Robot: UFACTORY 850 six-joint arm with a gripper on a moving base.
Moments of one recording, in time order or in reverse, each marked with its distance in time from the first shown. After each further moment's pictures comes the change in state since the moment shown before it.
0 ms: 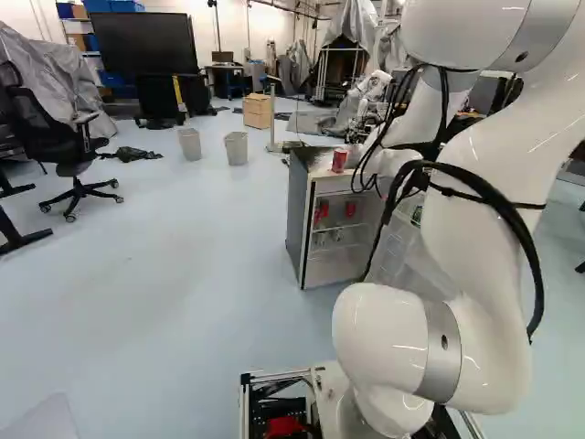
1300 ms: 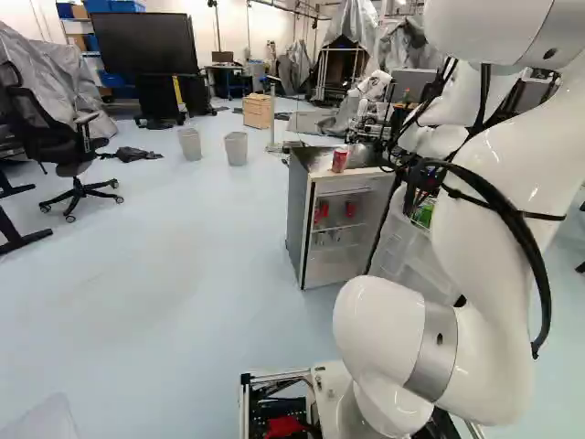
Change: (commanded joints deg) arm -10.8 2.9 -5.8 13.5 -25.4 0.0
